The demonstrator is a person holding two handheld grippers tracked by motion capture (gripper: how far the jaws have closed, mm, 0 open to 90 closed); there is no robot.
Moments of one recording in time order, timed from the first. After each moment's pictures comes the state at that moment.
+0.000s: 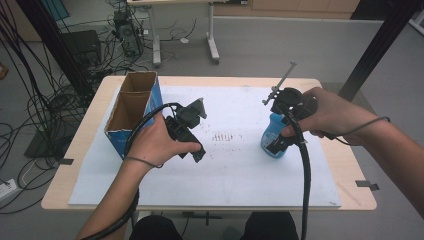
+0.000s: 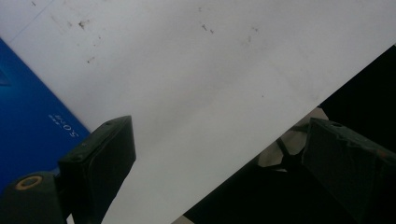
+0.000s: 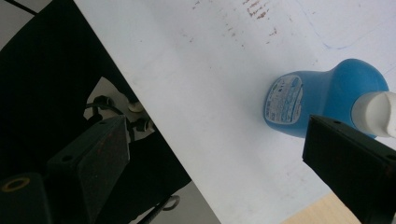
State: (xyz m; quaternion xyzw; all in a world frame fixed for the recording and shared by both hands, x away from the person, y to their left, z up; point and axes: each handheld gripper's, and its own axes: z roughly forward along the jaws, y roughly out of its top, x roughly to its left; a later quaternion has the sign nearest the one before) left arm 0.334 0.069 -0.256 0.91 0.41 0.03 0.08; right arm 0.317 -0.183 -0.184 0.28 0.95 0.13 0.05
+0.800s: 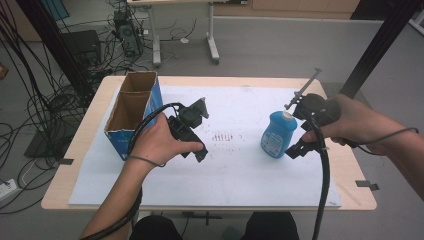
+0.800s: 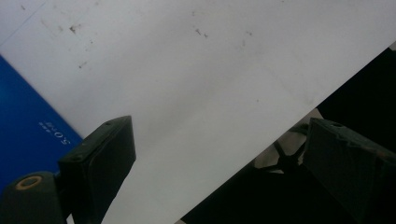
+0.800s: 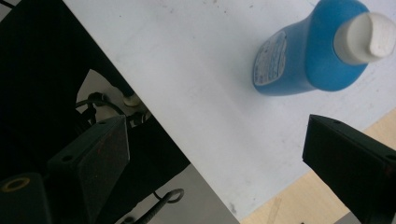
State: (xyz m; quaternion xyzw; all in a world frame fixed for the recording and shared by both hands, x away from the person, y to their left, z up) left arm 0.338 0.064 -0.259 0.91 0.41 0.02 0.08; right arm 0.307 -0.225 -0.191 0.33 0.94 0.12 0.05
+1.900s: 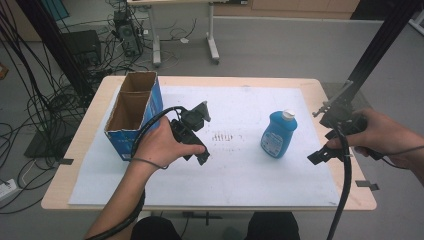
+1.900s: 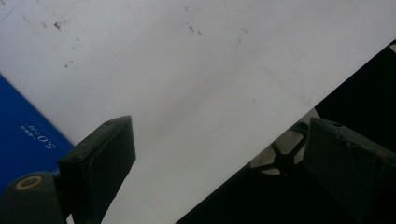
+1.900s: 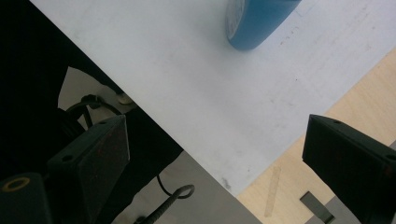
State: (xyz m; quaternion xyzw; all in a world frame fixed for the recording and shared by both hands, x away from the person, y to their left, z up) left arm 0.339 0.061 -0.270 0.91 0.41 0.01 0.09; right arm 0.308 -0.287 -0.225 0.40 0.91 0.11 0.05
